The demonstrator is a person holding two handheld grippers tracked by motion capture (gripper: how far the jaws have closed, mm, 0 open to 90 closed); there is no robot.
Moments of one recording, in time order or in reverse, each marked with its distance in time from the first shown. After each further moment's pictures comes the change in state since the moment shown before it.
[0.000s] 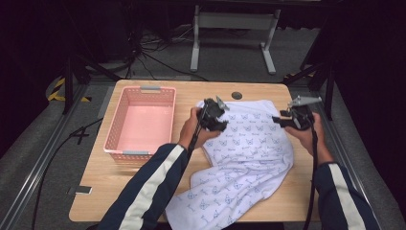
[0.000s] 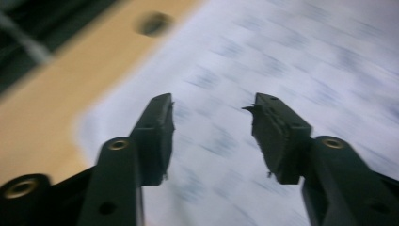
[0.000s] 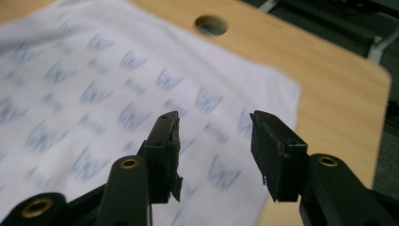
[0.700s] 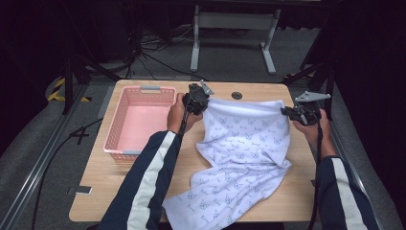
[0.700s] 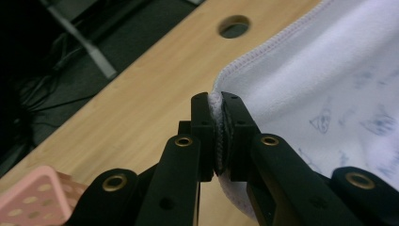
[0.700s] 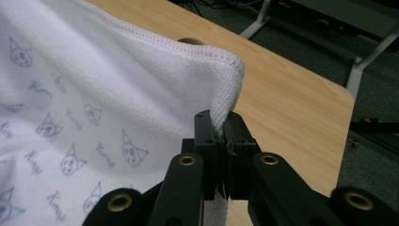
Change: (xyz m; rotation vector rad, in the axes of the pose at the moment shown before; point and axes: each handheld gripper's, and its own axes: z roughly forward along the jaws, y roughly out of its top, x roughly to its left) left arm 0.087 0.014 0.000 -0.022 0.281 -0.057; right arm -0.025 0.014 -0.003 -0.064 -0.039 -0.016
